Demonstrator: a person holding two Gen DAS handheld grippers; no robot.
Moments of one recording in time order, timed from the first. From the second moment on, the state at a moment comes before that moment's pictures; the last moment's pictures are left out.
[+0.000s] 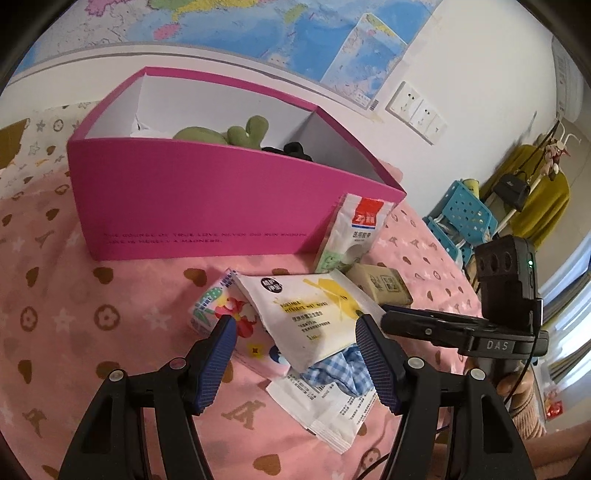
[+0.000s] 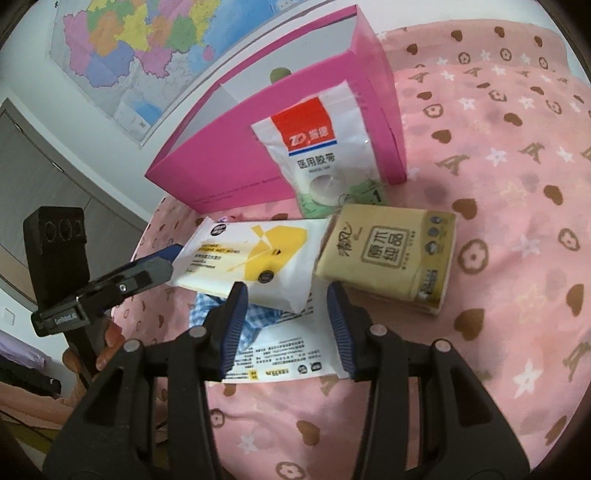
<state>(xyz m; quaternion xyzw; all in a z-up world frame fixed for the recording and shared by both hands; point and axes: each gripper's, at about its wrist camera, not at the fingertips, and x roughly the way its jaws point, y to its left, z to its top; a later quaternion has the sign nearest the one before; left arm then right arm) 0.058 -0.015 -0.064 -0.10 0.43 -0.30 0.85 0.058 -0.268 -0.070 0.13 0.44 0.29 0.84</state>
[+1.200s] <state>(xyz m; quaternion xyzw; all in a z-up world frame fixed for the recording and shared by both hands) 0.047 -0.023 -0.010 -0.08 0.37 -0.33 0.86 0.032 -0.256 -0.010 0.09 0.34 0.32 0.88</state>
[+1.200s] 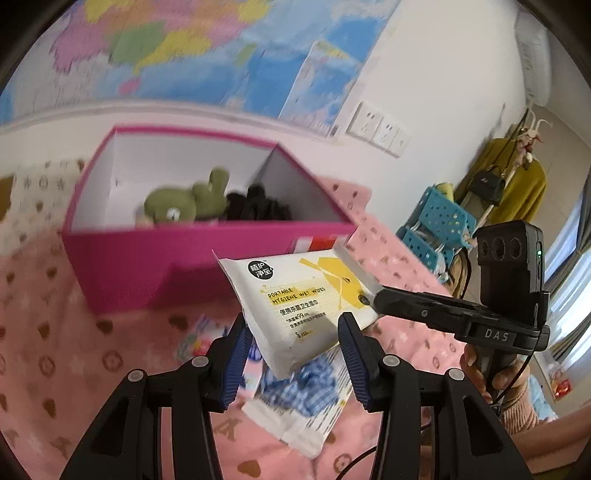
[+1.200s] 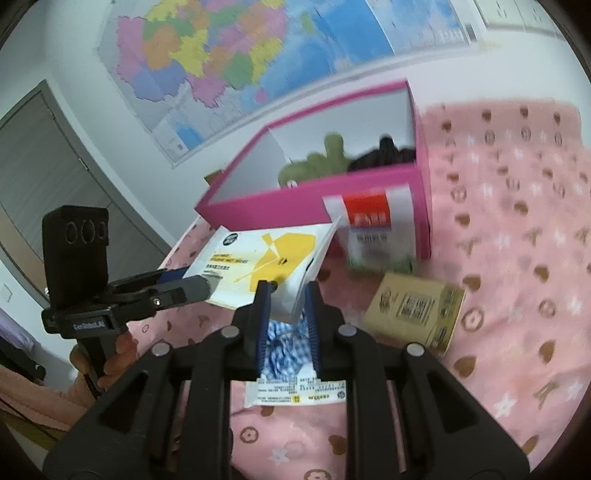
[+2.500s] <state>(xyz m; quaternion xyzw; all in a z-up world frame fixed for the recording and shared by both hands) 0.157 -0.019 -0.001 -0.06 0.35 -0.24 0.90 0.135 -0.246 0.024 0.07 0.33 0.28 0.90</state>
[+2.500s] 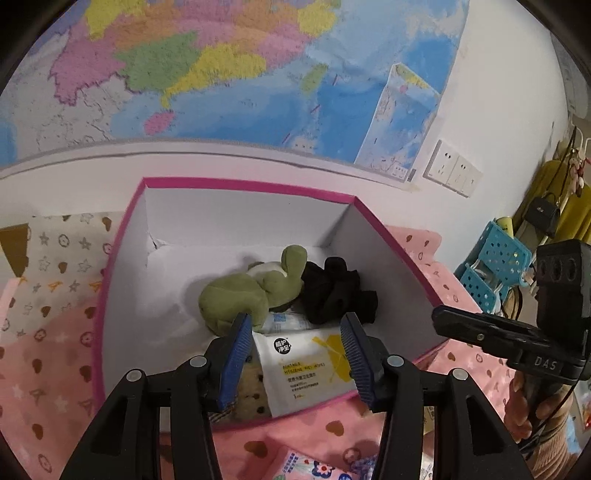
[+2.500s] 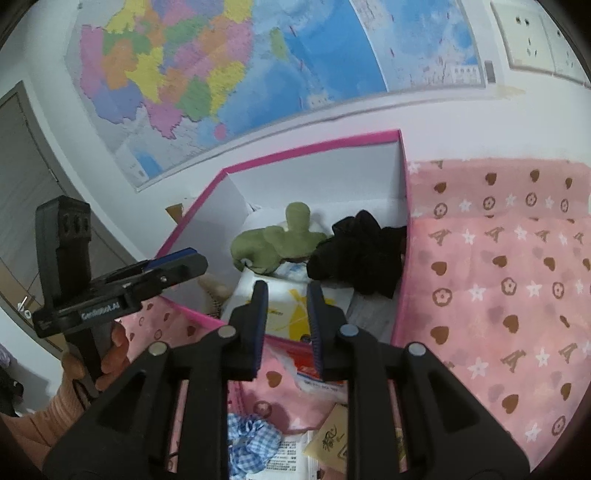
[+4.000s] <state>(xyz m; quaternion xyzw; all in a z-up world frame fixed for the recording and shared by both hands) 0.050 -0.047 -0.040 -0.05 0.39 -0.31 0.87 0.046 -0.259 -0.055 0.09 0.40 0.30 0.86</state>
